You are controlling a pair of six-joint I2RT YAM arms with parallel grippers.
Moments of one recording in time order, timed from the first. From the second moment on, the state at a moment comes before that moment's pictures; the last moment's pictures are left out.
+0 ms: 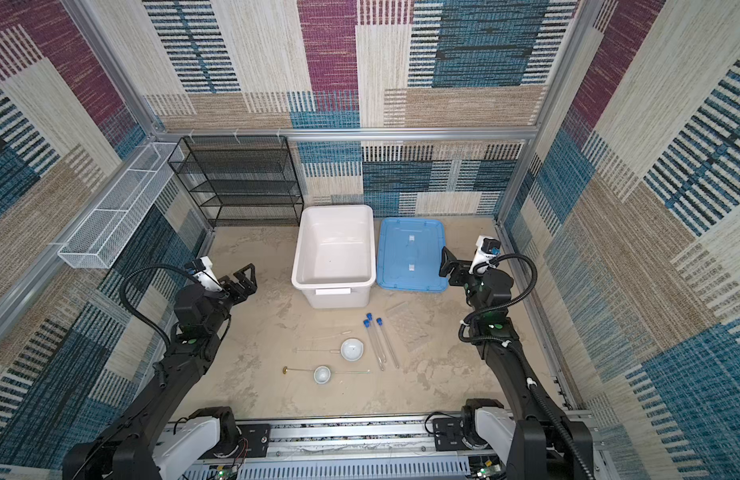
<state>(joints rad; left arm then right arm) 0.01 0.96 0.53 0.24 0.16 -0.56 -0.04 1.00 0.58 0.33 -0.21 0.28</state>
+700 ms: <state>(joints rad) -0.95 1.28 0.89 -0.34 -0.18 -0.65 0.00 0.95 0.60 -0.16 -0.64 0.33</state>
